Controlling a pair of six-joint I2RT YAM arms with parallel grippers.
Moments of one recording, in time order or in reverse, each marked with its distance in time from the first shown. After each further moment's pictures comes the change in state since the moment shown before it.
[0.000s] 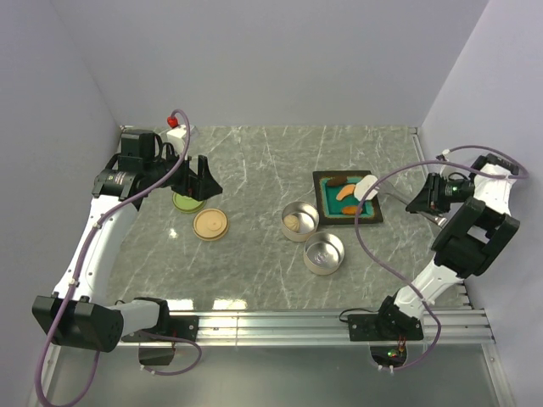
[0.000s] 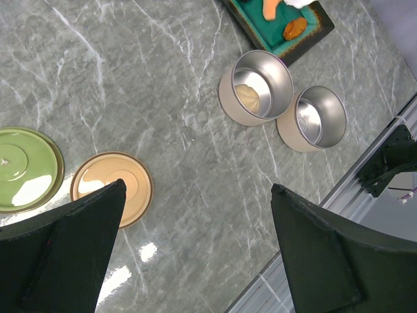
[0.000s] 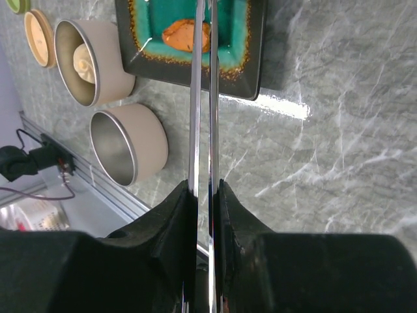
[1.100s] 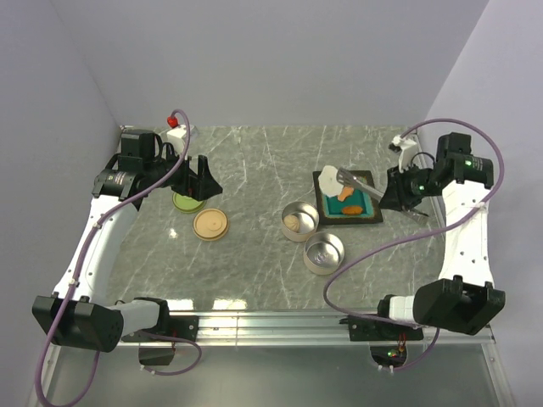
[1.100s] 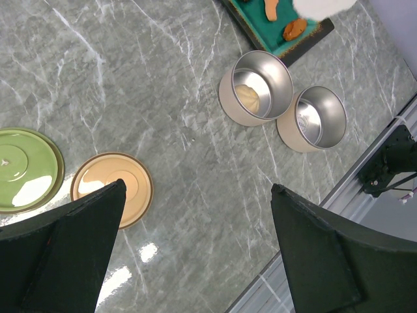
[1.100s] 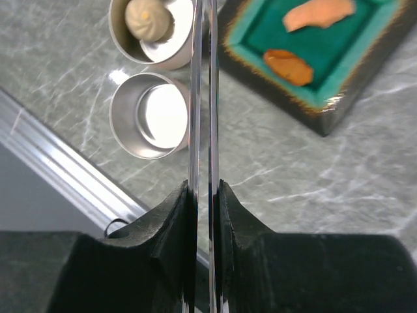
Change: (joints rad) left arm 0.000 0.000 0.000 0.002 0.000 0.000; right arm 0.385 -0.513 -0.006 -0.040 0.129 -0.062
